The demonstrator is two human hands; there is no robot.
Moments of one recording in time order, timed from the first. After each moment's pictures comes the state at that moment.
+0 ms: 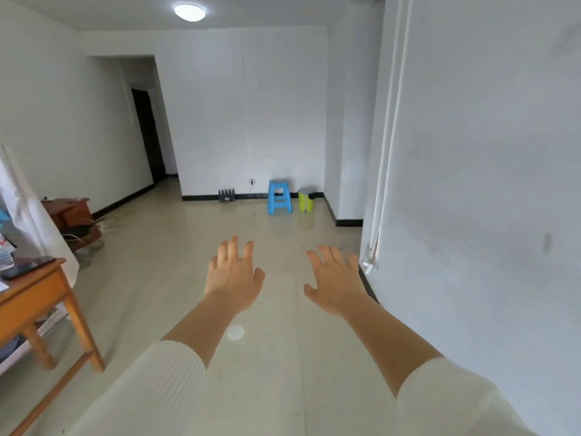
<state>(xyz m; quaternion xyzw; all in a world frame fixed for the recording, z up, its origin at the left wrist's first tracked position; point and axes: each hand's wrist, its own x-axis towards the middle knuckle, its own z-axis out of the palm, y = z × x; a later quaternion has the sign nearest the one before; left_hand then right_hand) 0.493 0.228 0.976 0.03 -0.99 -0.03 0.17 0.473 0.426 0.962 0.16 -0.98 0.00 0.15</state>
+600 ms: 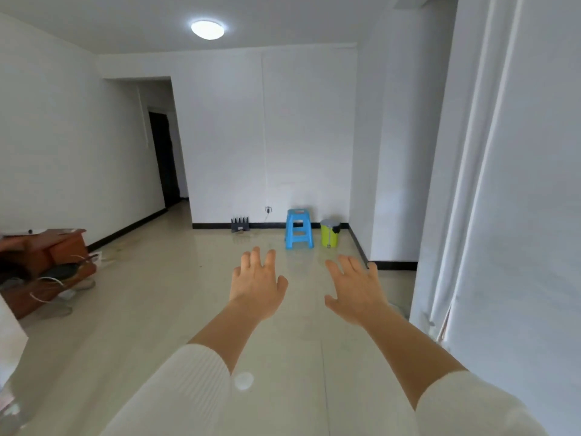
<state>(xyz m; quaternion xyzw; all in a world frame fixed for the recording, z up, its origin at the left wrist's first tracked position) -0.036 0.136 1.002 0.02 -0.98 -0.03 0.18 -0.065 0.329 0.985 0.16 -0.97 -0.03 0.17</state>
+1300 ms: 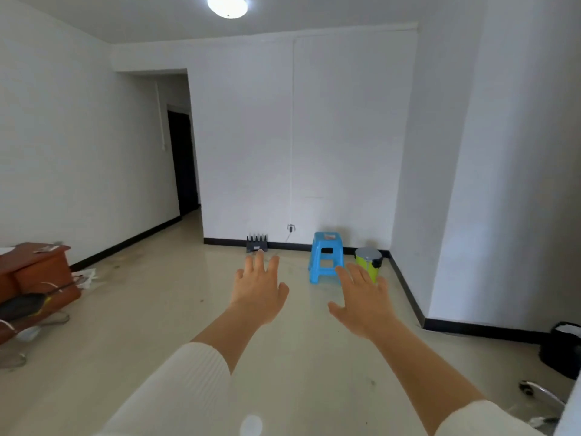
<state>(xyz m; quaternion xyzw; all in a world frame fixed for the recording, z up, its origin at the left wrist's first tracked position) -0.706 -0.027 1.007 0.06 -0.98 0.00 0.17 -0.742 0.177 0.991 0.18 -0.97 0.03 0.16</state>
